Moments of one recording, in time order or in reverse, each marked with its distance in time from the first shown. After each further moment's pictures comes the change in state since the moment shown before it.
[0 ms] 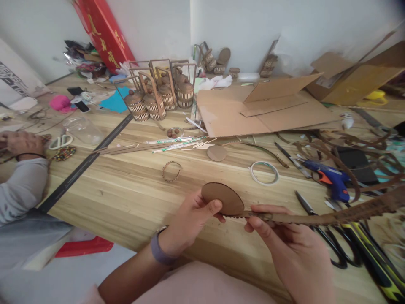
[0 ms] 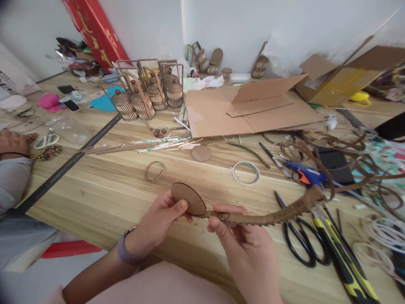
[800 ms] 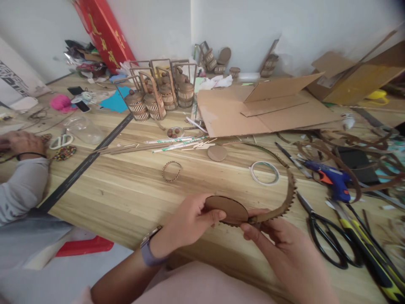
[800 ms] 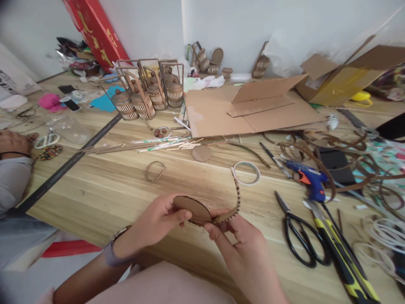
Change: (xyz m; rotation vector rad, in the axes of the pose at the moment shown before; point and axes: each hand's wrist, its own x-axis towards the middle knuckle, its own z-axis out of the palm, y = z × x) left_hand -0.007 0.023 -0.007 0.513 -0.121 -0.094; right_hand 0.001 0.009 -0.005 -0.224 -0.210 0.111
